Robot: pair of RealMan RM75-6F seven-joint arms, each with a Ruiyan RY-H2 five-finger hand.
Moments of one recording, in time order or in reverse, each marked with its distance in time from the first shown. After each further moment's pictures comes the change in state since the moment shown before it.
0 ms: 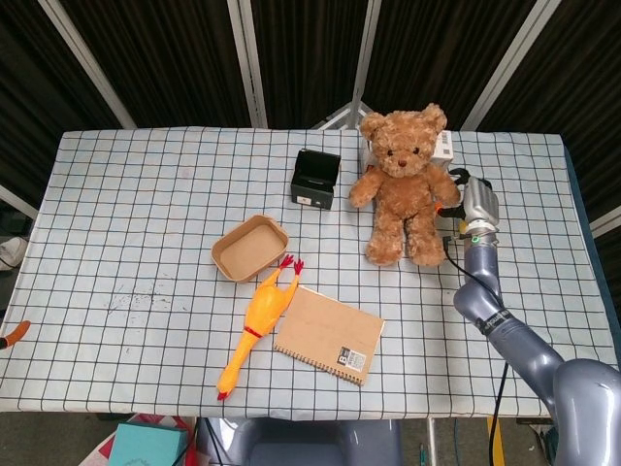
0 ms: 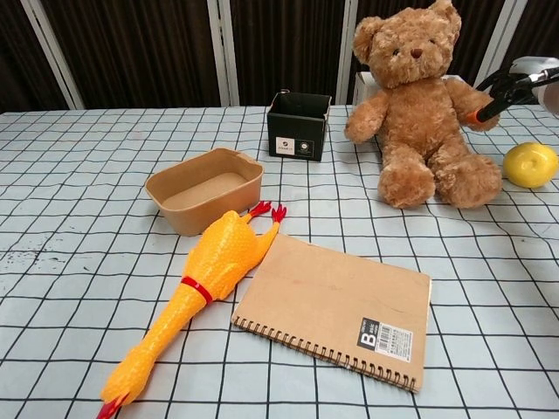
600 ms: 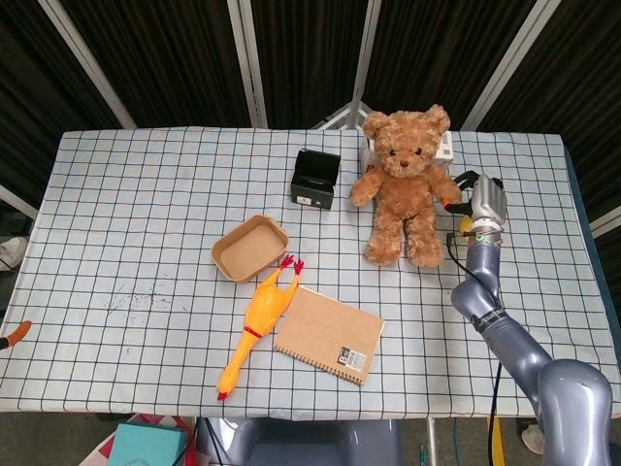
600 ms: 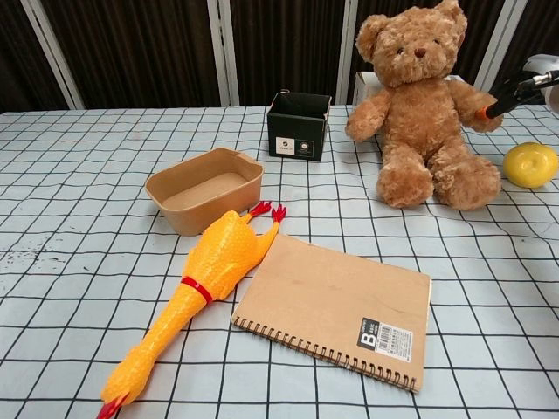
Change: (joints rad) left arm -0.001 -0.003 0.001 -0.003 -0.004 -0.002 0.013; right arm 0.007 -0.066 0.039 0.132 -0.022 0.004 0.037
